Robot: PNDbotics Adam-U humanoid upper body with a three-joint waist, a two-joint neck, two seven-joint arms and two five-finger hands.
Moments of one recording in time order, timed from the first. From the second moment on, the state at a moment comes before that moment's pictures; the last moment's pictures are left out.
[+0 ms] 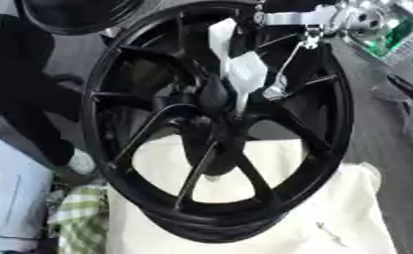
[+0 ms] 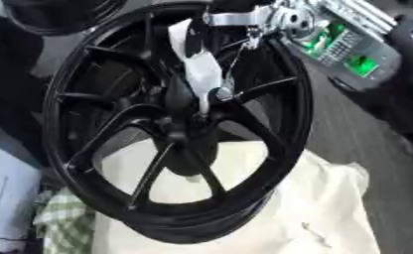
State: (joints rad) left arm -0.17 0.30 0.02 -1.85 0.29 0.14 0.41; right arm -0.99 -0.80 0.64 -1.75 0.32 0.29 0.67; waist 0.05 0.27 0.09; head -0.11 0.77
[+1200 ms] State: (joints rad) left arm -0.17 0.30 0.02 -1.85 0.29 0.14 0.40; right arm -0.99 -0.79 0.65 -1.74 0.29 0.31 0.66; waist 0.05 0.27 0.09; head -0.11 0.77
